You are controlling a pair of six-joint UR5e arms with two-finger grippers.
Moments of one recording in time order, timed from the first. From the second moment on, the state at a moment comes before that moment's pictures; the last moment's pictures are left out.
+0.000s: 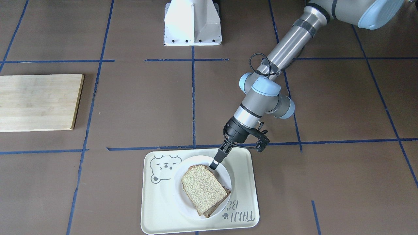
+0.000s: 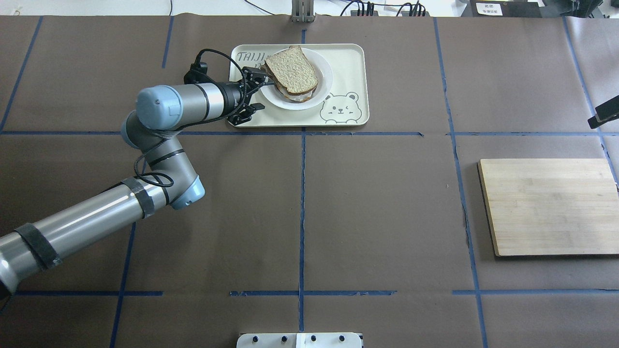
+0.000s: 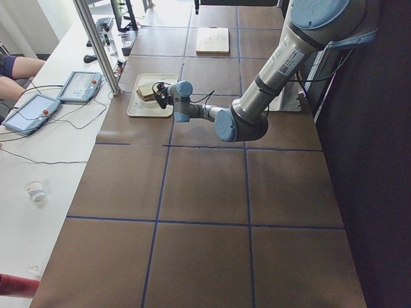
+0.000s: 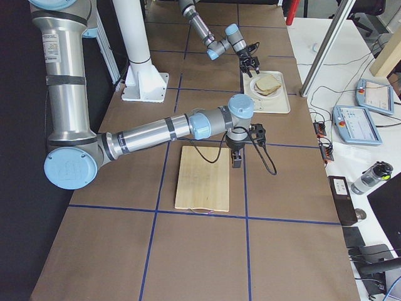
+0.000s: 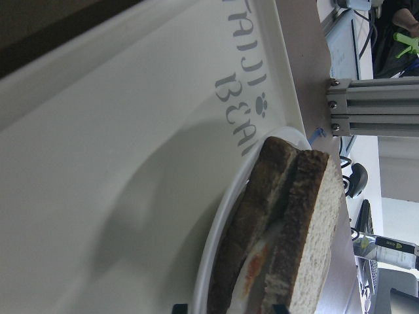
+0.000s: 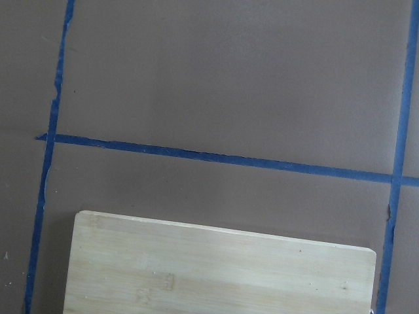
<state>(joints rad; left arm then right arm) -0.71 -2.32 -0.97 -2.93 -1.72 -2.18 1.32 -1.53 1.83 -1.56 2.34 0.28</state>
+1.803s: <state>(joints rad) -1.40 -1.72 -1.68 -1.65 -2.11 -0.22 1.51 -1.58 1.67 -1.56 2.35 -0.02</state>
